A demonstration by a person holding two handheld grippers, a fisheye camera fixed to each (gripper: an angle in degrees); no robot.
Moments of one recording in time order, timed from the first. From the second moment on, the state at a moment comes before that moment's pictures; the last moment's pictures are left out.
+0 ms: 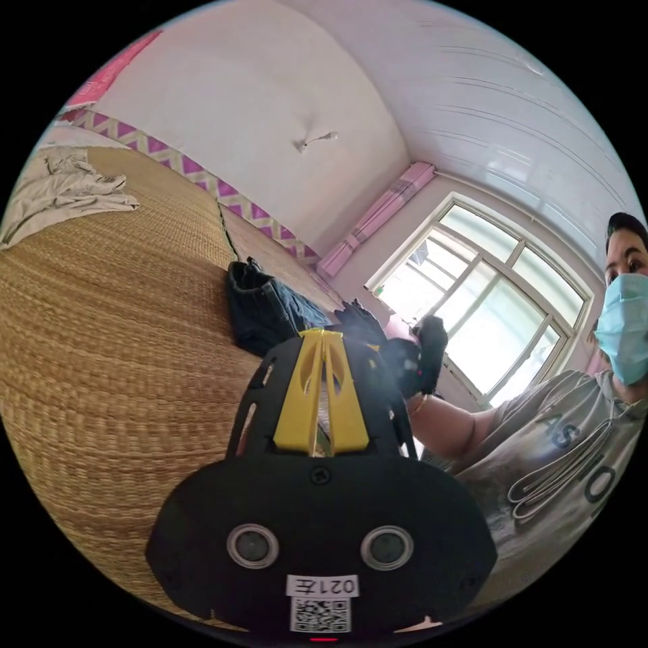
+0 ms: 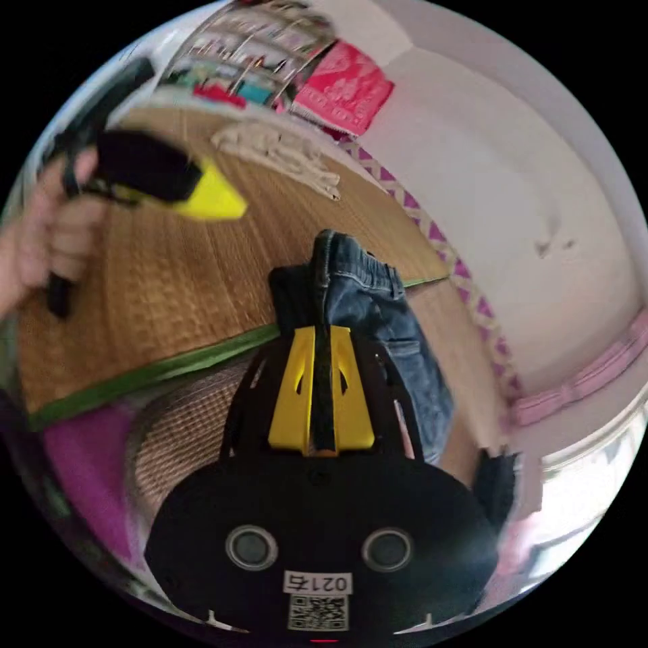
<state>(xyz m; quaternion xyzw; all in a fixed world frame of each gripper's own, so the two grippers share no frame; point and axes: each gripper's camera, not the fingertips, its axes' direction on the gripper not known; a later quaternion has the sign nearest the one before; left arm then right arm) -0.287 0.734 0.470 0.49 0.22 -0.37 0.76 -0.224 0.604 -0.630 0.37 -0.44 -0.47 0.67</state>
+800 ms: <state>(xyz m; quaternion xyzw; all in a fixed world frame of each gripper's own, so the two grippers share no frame) -0.406 0.638 0.636 0.33 0.19 -0.46 0.80 -0.176 0.358 -0.249 0.04 -0.71 -0.16 0.68</state>
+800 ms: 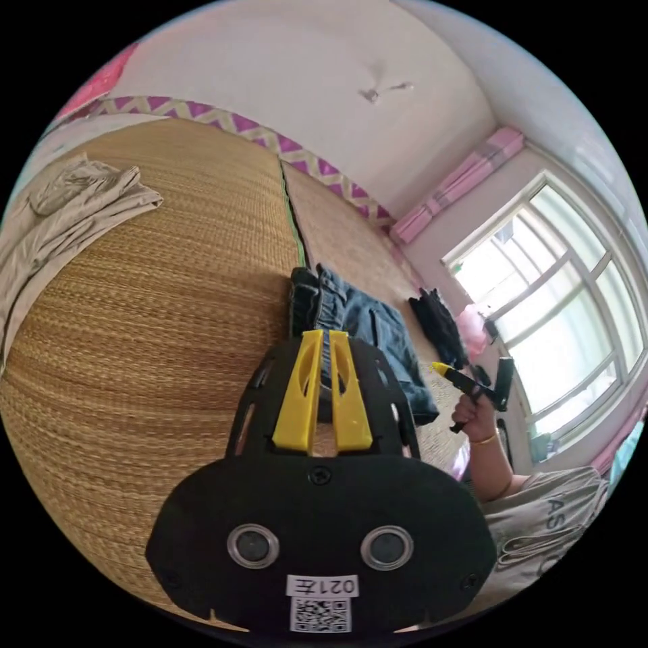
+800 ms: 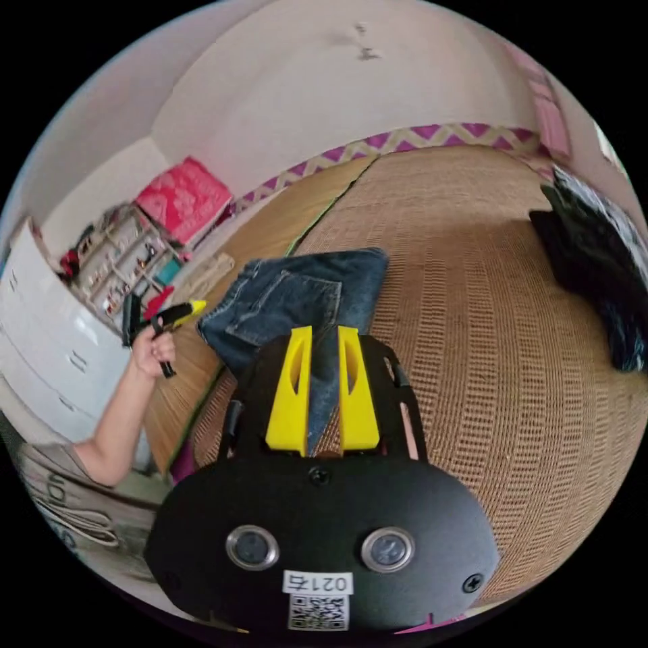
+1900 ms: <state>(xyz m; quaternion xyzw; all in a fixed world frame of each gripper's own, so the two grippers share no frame) -0.487 0.932 0.635 0.50 0.25 -0.54 0.63 -0.352 0.092 -0.393 0.06 -0.79 -0.38 0.48</state>
